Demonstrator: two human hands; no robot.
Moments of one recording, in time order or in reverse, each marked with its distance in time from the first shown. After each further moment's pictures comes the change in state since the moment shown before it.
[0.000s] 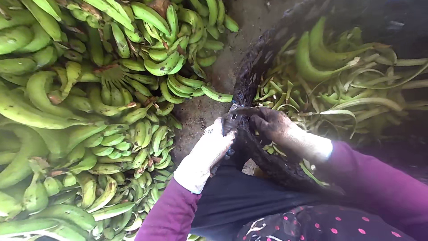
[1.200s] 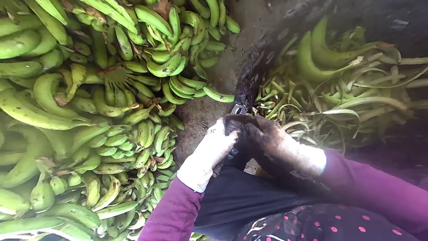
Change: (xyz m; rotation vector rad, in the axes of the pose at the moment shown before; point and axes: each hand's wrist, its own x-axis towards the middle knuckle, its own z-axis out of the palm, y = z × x) left_hand 0.002 -0.001 0.001 -0.070 -0.002 -0.002; right_hand -0.004 -0.004 0.018 -0.006 0.038 -0.058
